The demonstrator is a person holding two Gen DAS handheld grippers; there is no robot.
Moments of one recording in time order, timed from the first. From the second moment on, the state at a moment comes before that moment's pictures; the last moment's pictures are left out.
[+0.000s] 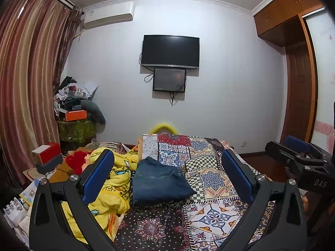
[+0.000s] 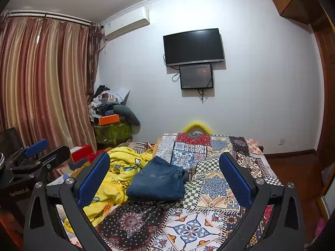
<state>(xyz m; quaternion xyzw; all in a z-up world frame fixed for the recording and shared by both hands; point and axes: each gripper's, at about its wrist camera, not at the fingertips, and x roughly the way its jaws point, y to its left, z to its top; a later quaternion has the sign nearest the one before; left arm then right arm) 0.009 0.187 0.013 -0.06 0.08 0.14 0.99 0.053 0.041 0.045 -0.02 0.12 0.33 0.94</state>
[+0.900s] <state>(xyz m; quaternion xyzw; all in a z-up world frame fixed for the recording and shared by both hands) 0.018 0.195 0.007 -0.08 0.10 0.12 0.98 0.057 0.039 0.044 -0.02 0.12 0.31 0.94</state>
